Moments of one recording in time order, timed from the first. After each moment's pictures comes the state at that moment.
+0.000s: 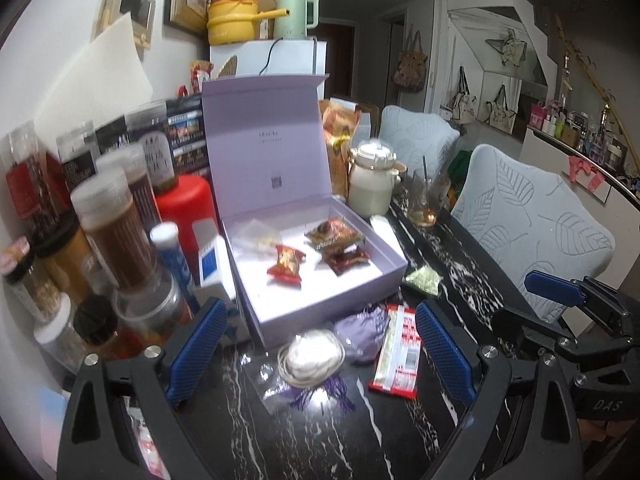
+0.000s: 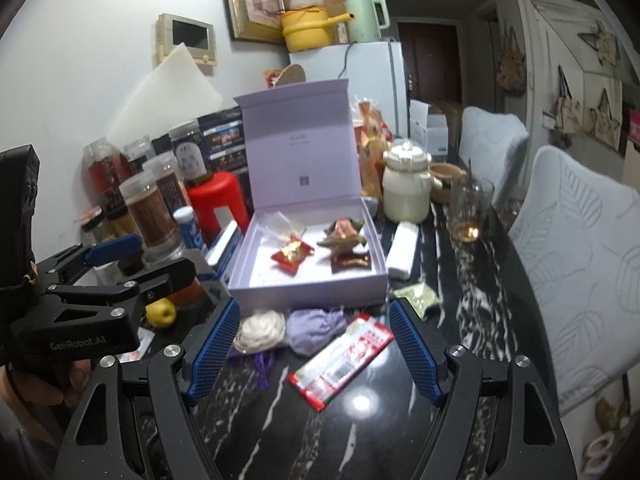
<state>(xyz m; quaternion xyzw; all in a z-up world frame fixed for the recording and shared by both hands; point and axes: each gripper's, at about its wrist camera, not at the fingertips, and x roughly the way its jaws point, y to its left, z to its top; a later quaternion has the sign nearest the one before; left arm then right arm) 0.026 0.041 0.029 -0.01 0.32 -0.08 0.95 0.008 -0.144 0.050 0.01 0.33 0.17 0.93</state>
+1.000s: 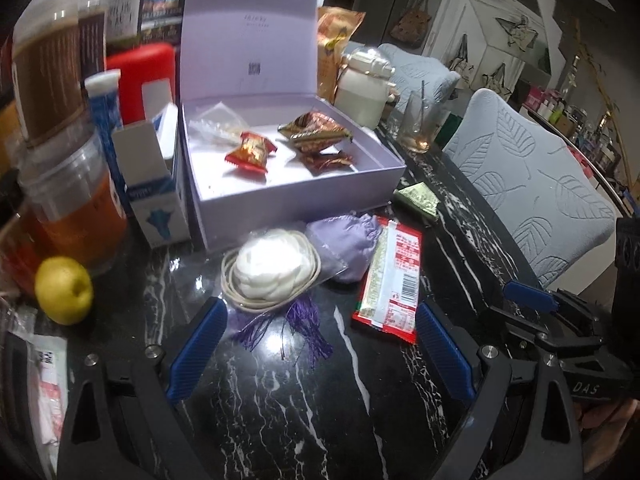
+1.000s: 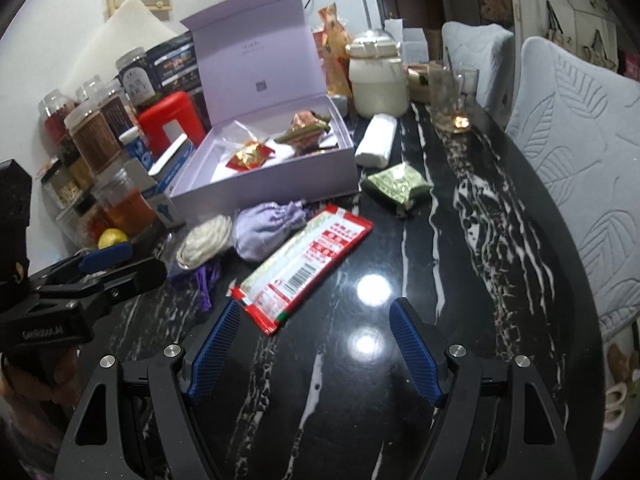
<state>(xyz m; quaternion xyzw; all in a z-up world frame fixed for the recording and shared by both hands) 0.046 0.034 -0.075 -0.08 0.41 -0.12 0.90 0.015 -0.178 -0.055 0.04 0.43 0.15 0.89</state>
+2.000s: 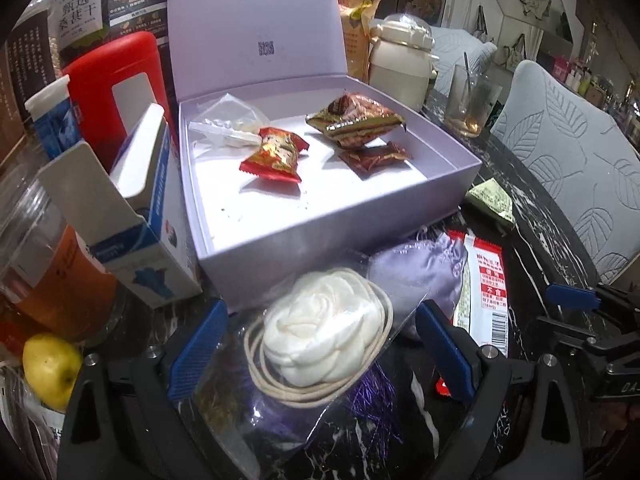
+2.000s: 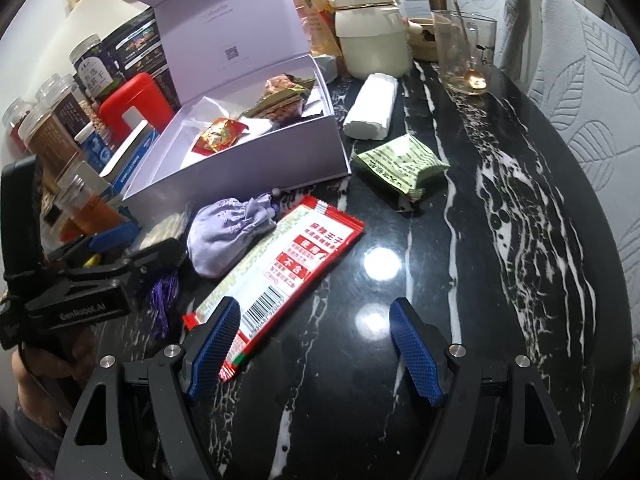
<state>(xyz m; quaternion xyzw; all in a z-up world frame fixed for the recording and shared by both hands) 0.116 0.031 -0.107 -0.01 0.43 -0.08 0.90 0.080 -0.185 -0.093 0.05 0.49 0.16 0.85</state>
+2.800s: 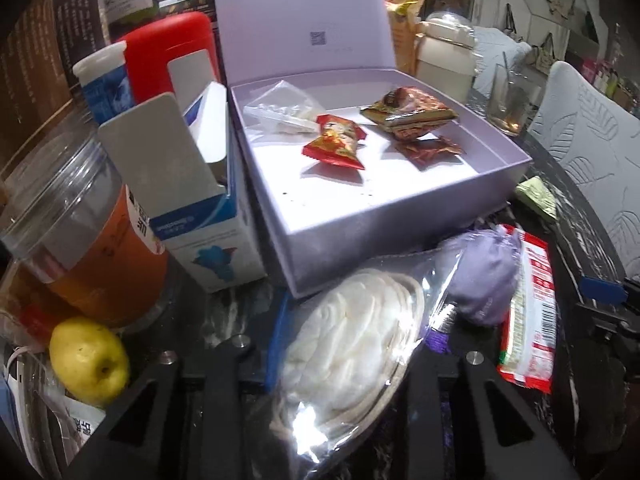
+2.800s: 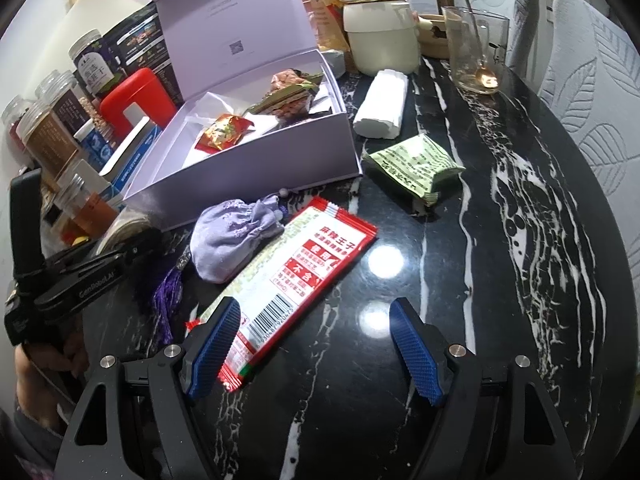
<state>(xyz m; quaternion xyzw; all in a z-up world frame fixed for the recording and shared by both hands) 0.113 0.055 -0.113 0.00 0.44 -0.02 0.90 0.089 -0.180 -0.098 0.05 0.49 0.17 0.85</state>
